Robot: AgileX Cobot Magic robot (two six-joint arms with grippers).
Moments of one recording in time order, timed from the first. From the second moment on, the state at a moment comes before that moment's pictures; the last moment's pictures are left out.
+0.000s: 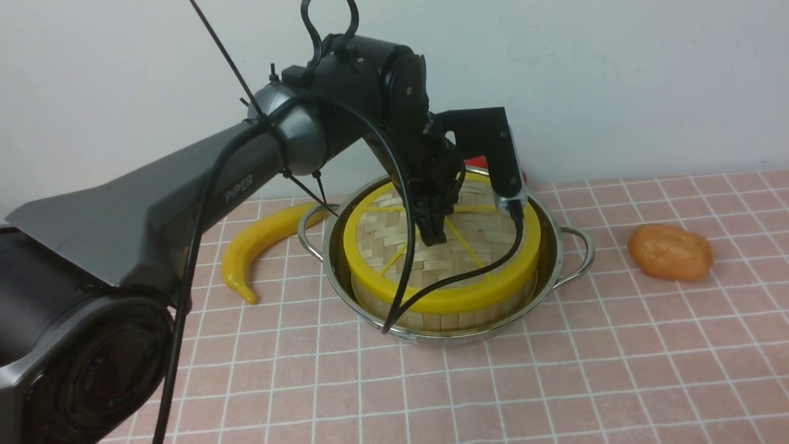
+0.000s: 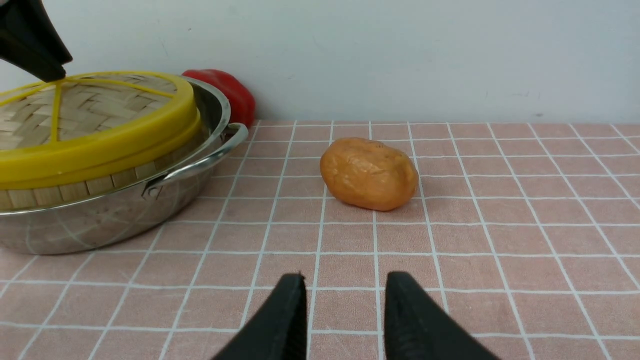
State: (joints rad) right arm 0.15 0.00 -0.01 -0.19 0.39 0.34; left arm -0.54 2.18 -1.97 0.00 0.95 0.96
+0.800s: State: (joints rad) right arm 0.15 0.00 -0.01 -0.19 0.39 0.33; left arm -0.54 2.18 -1.97 -0.01 0.91 0.99
